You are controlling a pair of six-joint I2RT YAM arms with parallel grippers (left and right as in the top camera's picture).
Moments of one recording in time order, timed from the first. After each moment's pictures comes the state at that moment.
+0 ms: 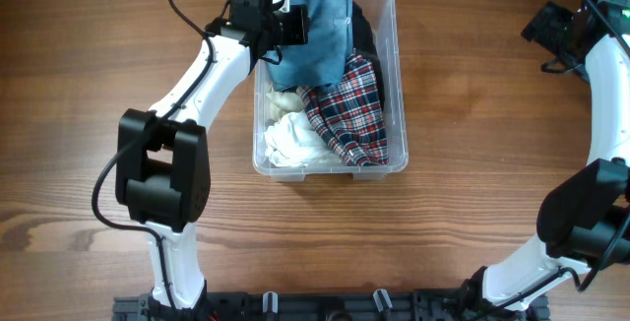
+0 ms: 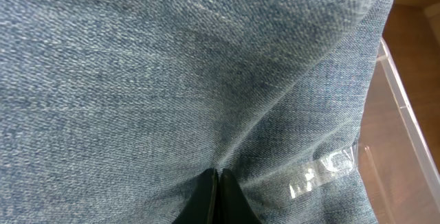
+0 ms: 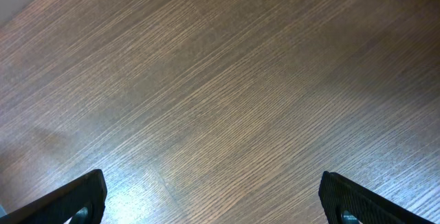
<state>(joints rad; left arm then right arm) -0.29 2.11 1.66 -0.32 0.33 -0.32 -0.29 1.87 1.72 -0.90 0.13 0.36</state>
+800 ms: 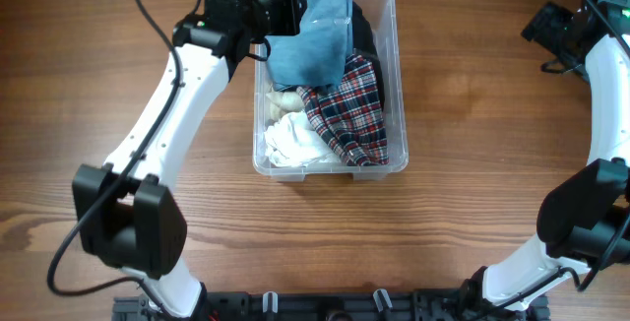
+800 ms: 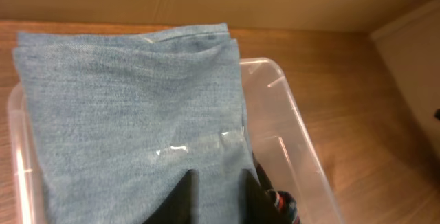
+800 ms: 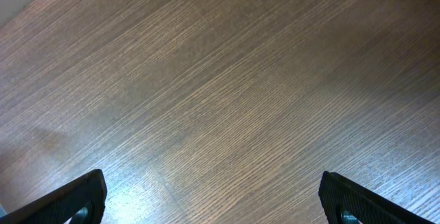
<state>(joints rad) -0.29 1.85 1.64 -0.44 0.33 -0.31 -0.29 1.87 1.72 -0.90 0.13 0.36</state>
